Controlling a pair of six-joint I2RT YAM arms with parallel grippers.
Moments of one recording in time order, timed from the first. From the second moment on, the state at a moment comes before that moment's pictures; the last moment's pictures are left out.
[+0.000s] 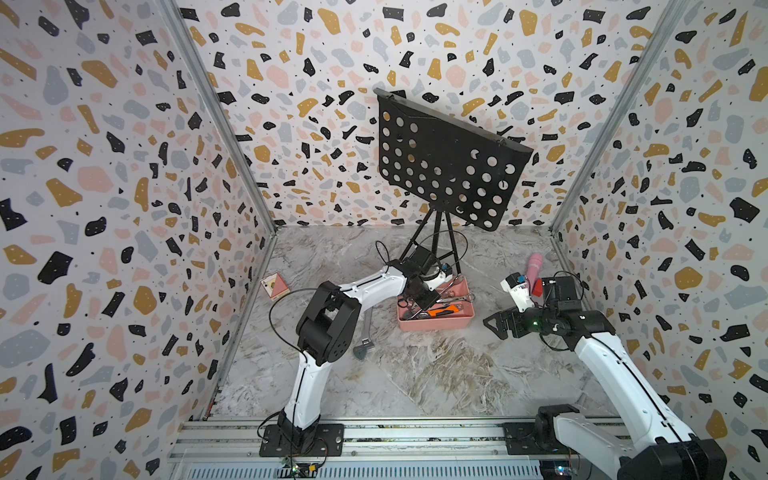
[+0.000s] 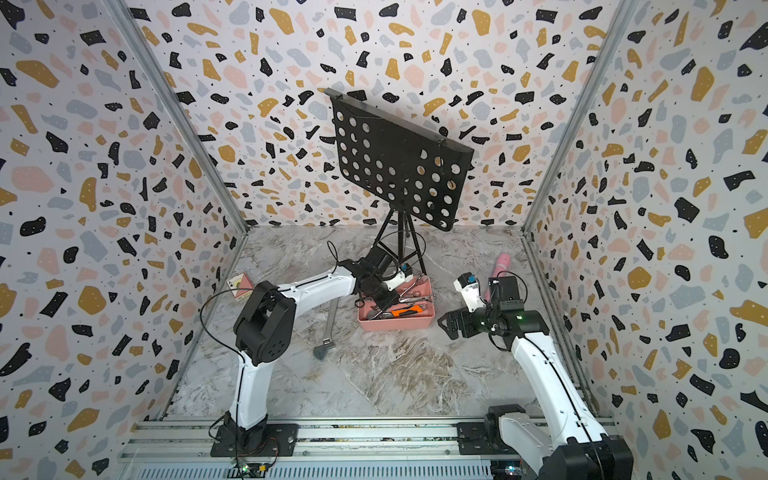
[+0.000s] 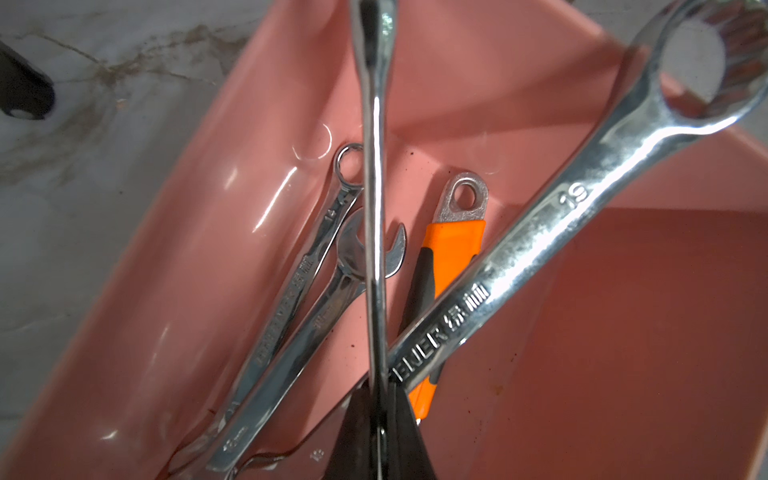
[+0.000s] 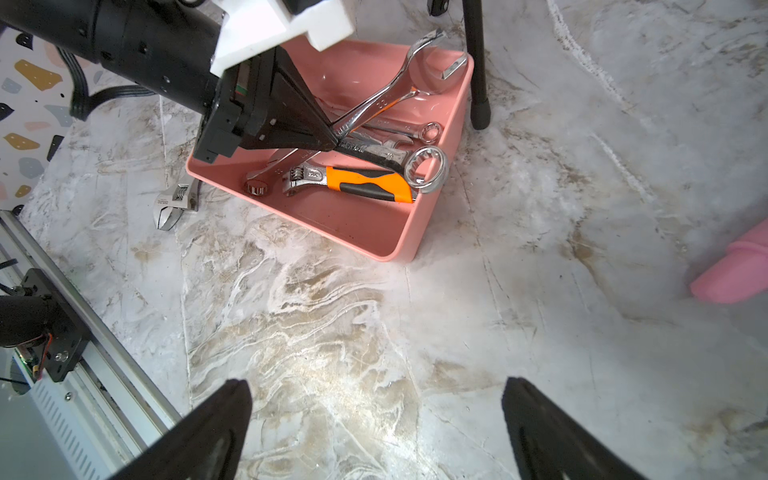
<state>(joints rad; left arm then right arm) -0.68 2.11 1.63 -0.61 0.27 0.25 0.12 1.02 0.84 -0.76 -0.51 -0.14</state>
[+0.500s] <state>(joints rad) -0.68 1.85 1.57 -0.63 0.23 0.24 0.12 1.02 0.84 -0.76 -0.50 -0.13</state>
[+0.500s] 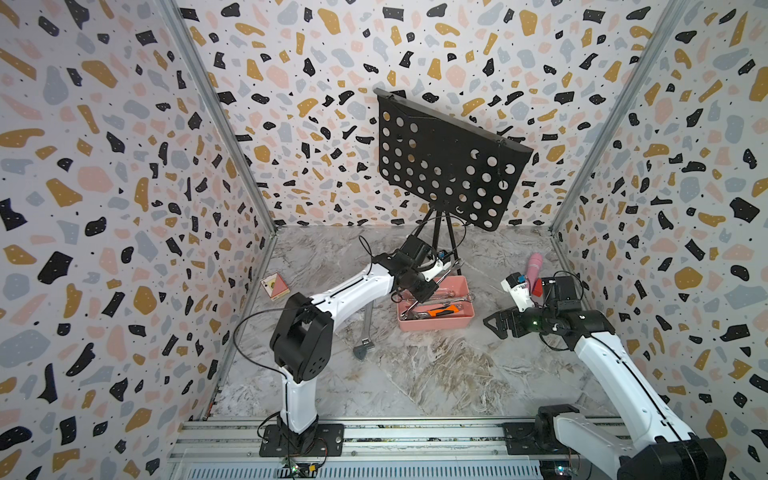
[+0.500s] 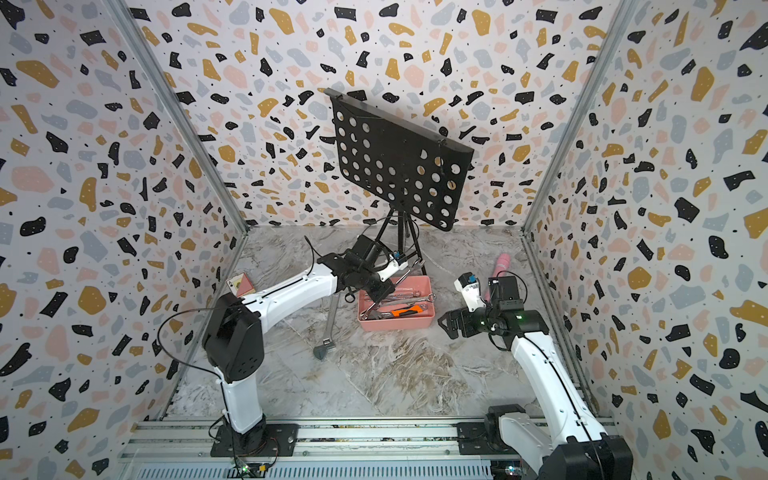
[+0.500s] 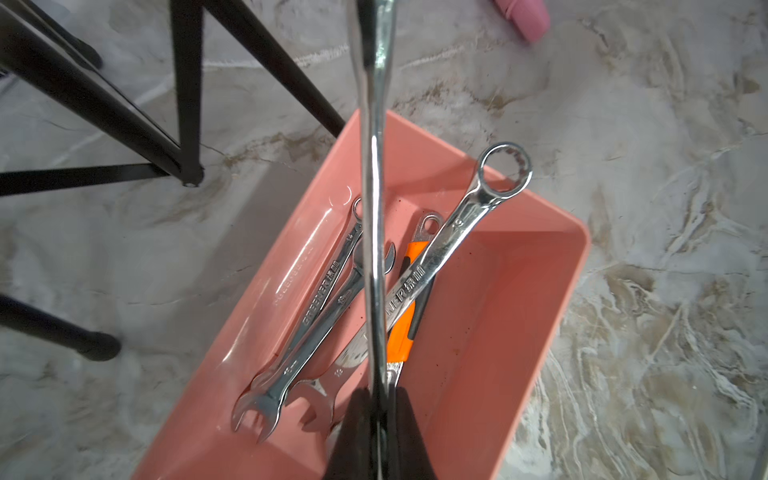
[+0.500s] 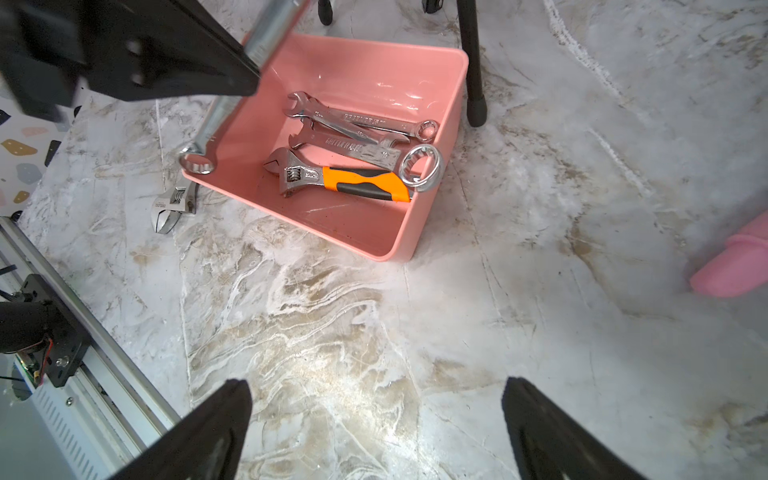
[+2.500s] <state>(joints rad) -0.16 1.66 0.91 -0.54 0.17 -0.17 0.14 1.02 0.84 -0.71 -0.53 -0.08</state>
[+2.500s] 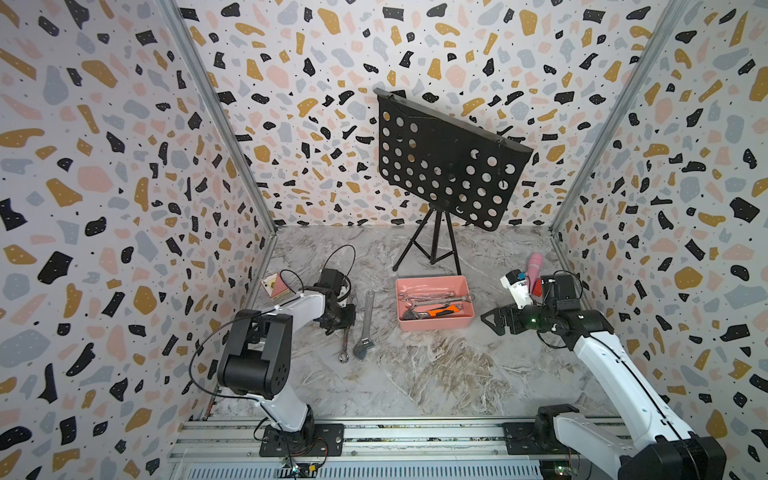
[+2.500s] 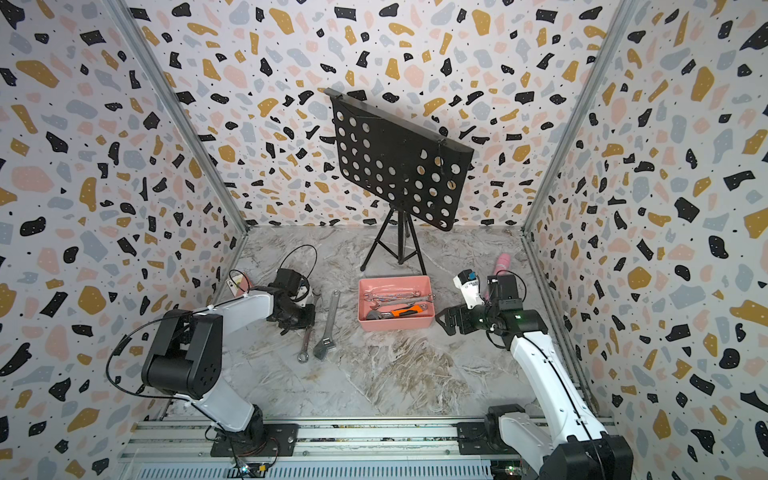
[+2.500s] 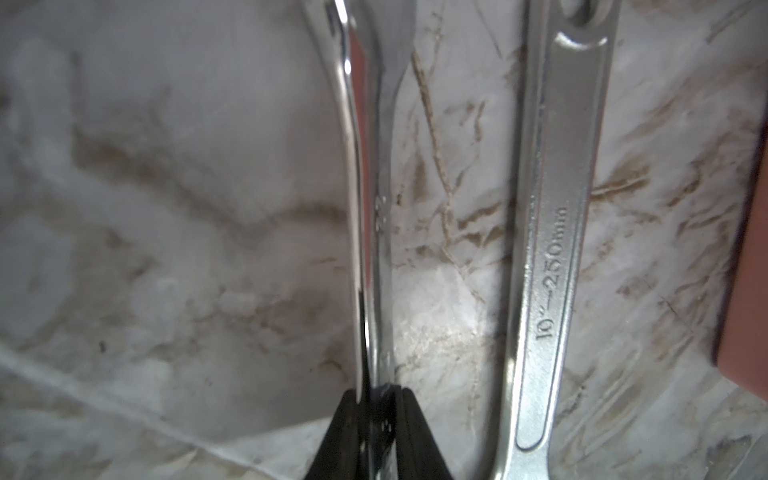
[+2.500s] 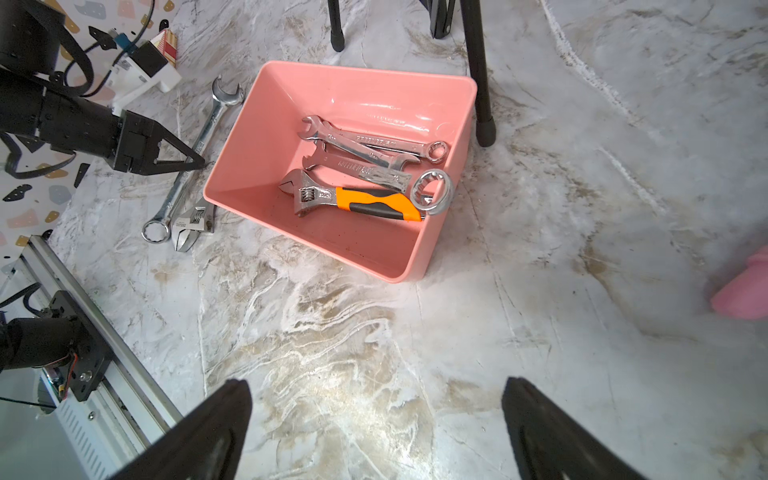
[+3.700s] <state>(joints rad) -0.25 1.31 0.98 -0.61 0.27 -0.28 0.38 1.49 1.28 -0.77 -0.46 -0.35</state>
